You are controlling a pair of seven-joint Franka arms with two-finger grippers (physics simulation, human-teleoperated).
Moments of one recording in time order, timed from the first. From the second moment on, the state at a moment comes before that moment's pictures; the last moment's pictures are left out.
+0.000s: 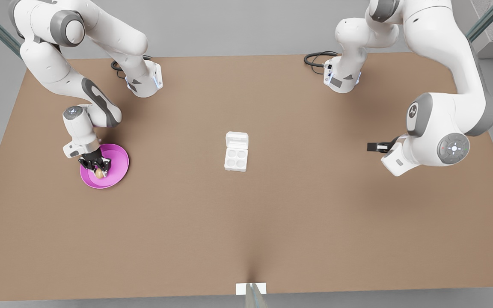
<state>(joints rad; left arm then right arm) -0.13 0.31 0.04 -1.43 0.00 1.33 -0.01 -0.37 0.43 -0.04 -2.61 -0.41 3.52 0.15</state>
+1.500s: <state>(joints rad) -0.13 0.33 0.05 -1.43 0.01 1.32 -0.01 0.21 0.56 0.62 -1.92 -0.42 2.52 1.08</state>
